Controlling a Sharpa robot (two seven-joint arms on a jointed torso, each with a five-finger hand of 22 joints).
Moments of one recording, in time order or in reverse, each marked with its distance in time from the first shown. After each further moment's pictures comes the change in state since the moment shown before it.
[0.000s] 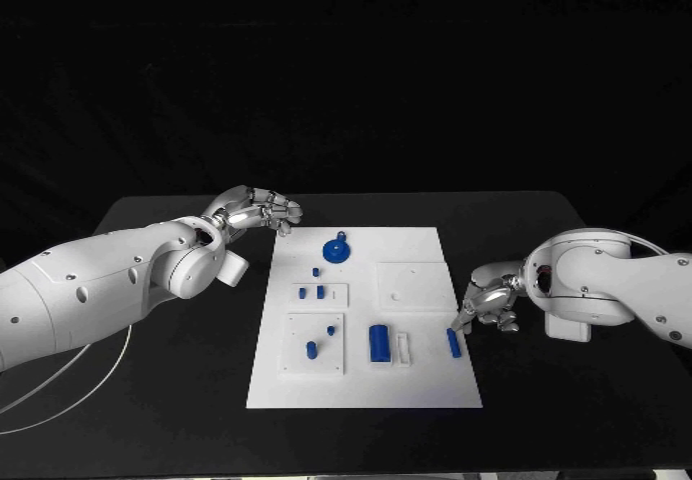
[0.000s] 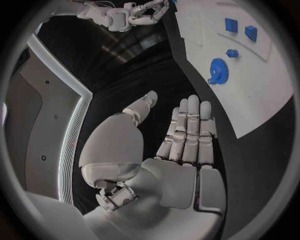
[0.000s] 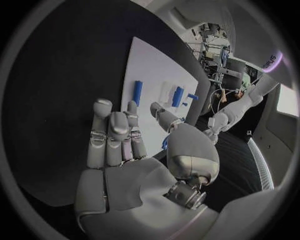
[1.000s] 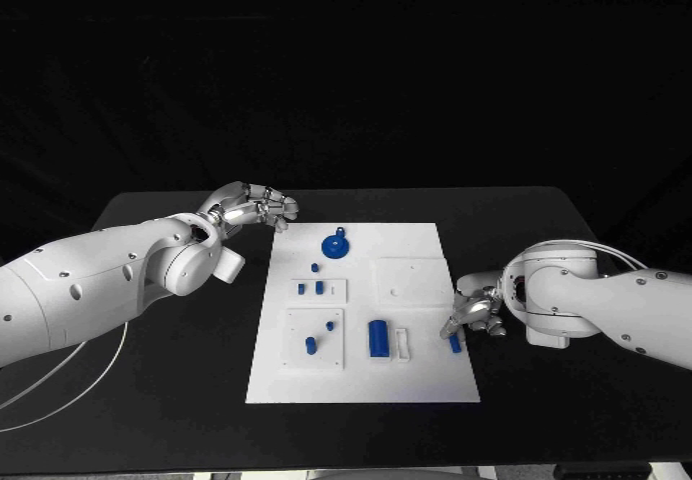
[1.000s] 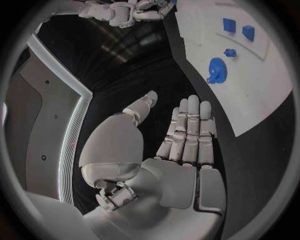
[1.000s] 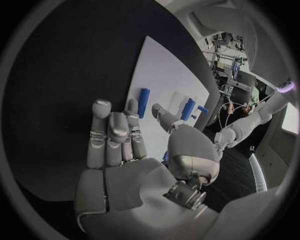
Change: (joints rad) left arm 0.000 -0.008 0.000 0.004 0.000 0.001 0.001; left_hand 0.000 0.000 0.000 0.000 0.000 -0.004 -0.004 0.000 -0.002 0.000 0.000 0.000 0.001 0.000 0.000 -0.004 0.002 0.010 0.000 0.000 -0.004 0.001; right arm -0.068 0.066 0.004 -0.004 -0.150 -0.032 -0.046; right_hand -0.020 0.006 -0.003 0.005 0.000 0.027 -0.005 0.010 0.048 0.010 -0.006 -0.007 0.005 0.012 0.001 0.000 0.004 0.000 0.002 0.002 0.006 0.000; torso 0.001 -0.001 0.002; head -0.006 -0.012
